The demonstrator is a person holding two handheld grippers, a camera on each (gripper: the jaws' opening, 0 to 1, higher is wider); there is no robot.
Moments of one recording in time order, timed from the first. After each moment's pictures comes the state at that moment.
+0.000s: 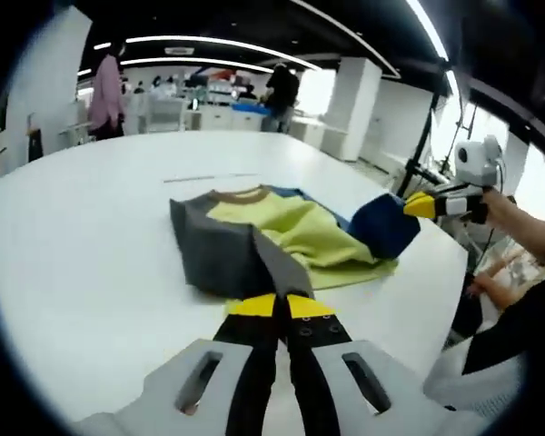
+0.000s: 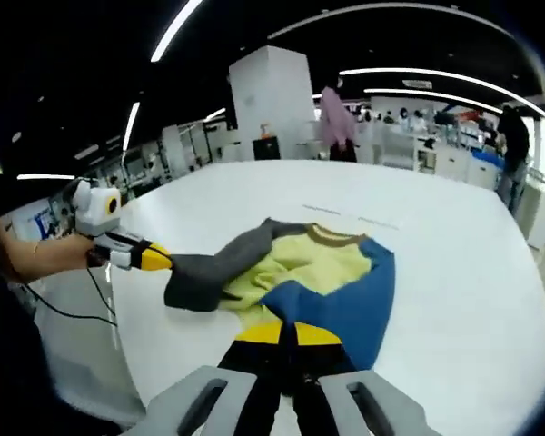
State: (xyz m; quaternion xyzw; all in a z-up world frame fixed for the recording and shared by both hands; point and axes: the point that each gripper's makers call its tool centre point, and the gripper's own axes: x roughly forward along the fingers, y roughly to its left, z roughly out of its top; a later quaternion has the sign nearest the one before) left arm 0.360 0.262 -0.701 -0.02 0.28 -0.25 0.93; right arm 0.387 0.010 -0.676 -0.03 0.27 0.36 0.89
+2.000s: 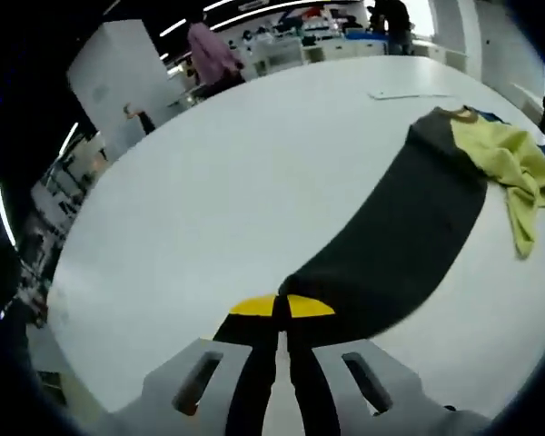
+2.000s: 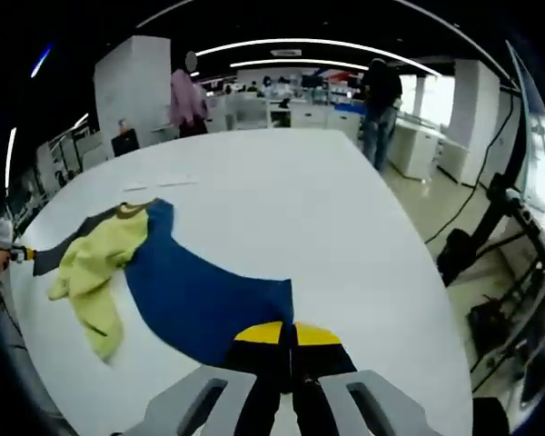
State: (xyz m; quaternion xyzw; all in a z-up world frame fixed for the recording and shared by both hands) left arm 0.397 0.538 -0.761 0.14 0.42 0.04 0.90; right arm 0.417 -0.227 -0.748 -0.01 0.37 0.03 0.93
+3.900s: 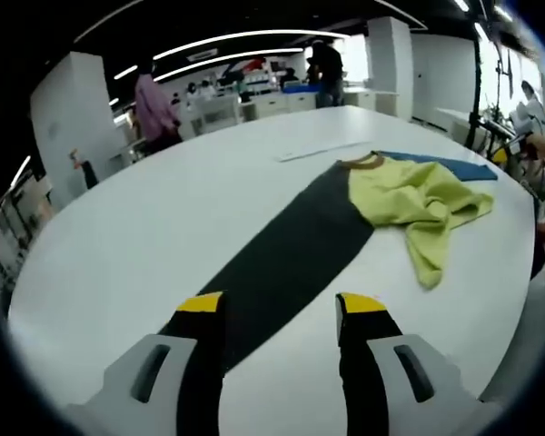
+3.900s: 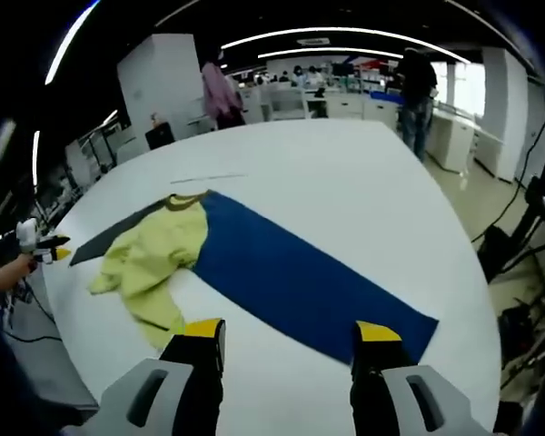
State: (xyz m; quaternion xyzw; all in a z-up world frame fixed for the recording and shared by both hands) left arm 0.381 0.407 -0.722 0.11 0.29 -0.17 0.94; right arm 0.400 -0.141 -0.724 0.02 0.38 0.16 0.91
